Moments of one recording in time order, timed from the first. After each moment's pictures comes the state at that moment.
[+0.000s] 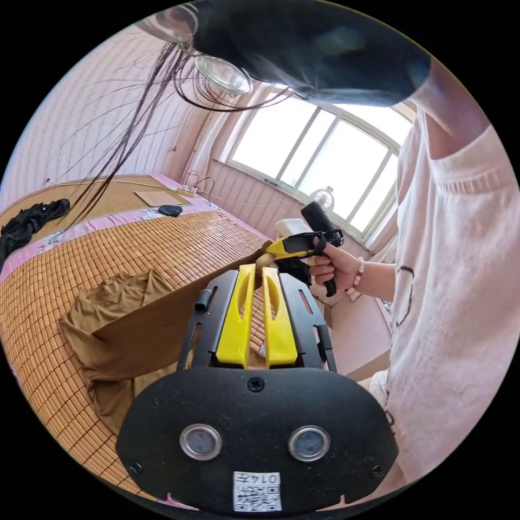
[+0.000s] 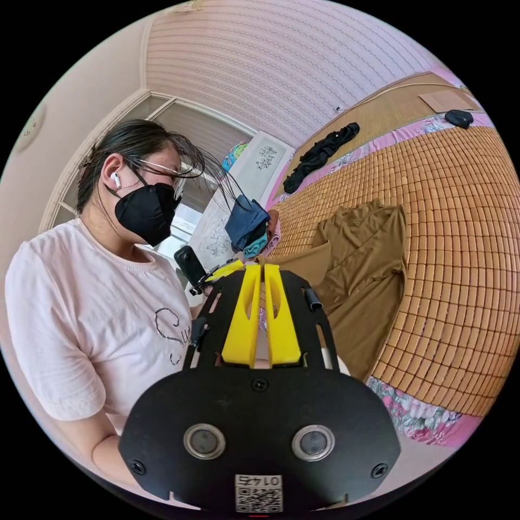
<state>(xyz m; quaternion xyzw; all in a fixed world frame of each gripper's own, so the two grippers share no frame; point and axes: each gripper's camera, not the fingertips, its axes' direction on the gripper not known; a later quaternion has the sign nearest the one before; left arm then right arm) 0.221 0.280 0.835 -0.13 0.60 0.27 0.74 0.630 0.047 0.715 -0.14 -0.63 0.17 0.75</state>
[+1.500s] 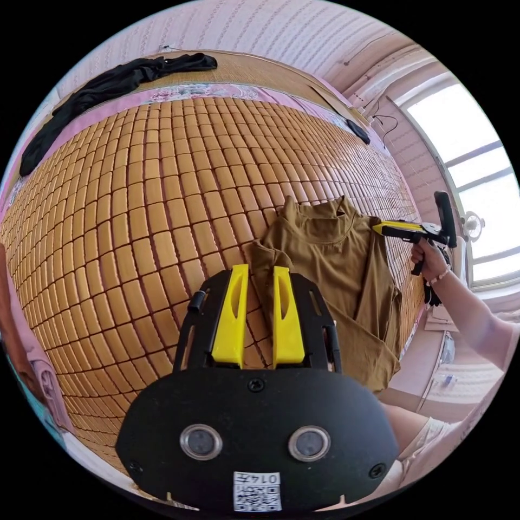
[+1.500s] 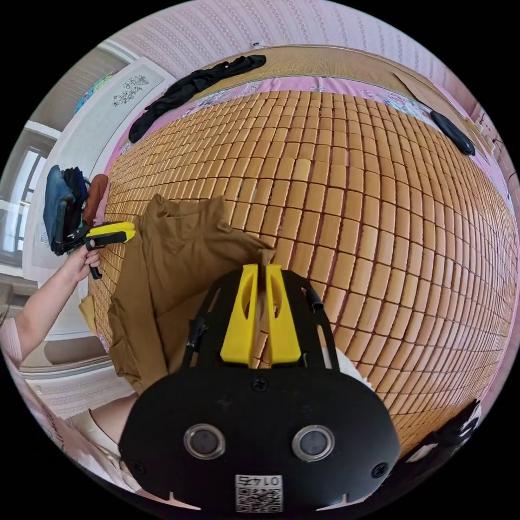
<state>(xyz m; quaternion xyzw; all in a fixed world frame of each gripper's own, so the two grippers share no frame) 0.231 0.226 1.168 -0.39 0.30 0.22 0.84 0.525 -0.093 0.954 -0.34 -0.33 0.02 0.88</state>
